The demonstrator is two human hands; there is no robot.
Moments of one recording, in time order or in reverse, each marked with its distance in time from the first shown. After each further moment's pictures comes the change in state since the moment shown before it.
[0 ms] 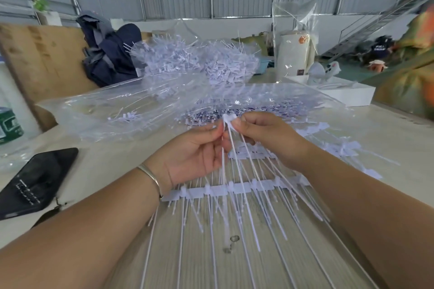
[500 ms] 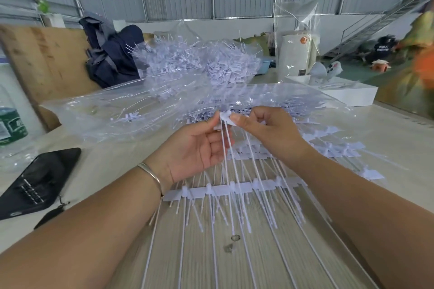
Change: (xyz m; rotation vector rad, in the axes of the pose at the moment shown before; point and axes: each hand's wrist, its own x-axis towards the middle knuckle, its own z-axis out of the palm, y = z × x) left_hand 0.001 0.008 -0.001 0.080 0.150 0.029; right_hand 0.004 0.008 0.001 -0.196 0.327 -0.083
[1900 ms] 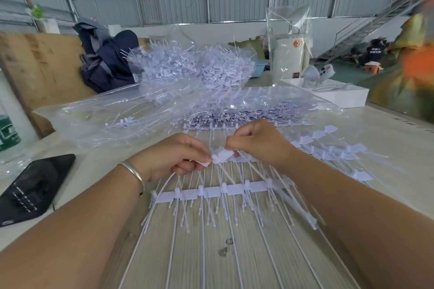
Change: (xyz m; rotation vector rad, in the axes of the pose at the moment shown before) left_hand -0.007 0.012 -0.025 0.762 0.077 -0.103; right_hand -0.005 -0.008 0.003 -0.012 -0.235 0.230
